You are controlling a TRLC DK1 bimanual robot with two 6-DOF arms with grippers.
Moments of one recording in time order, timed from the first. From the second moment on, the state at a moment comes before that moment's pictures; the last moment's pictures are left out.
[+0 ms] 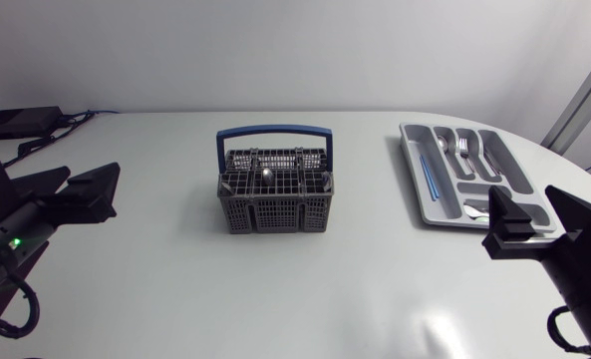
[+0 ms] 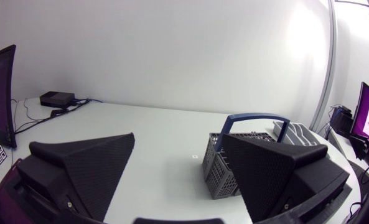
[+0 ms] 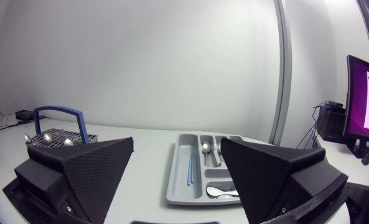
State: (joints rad) left arm -0.19 0.61 0.44 -0.03 -0.11 -0.14; right arm 0.03 0.39 0.15 0.22 0.06 -0.02
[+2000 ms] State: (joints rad) left arm -0.46 1.68 1.61 -1.04 -0.05 -0.41; right arm 0.55 1.17 0.87 -0.22 0.45 0.24
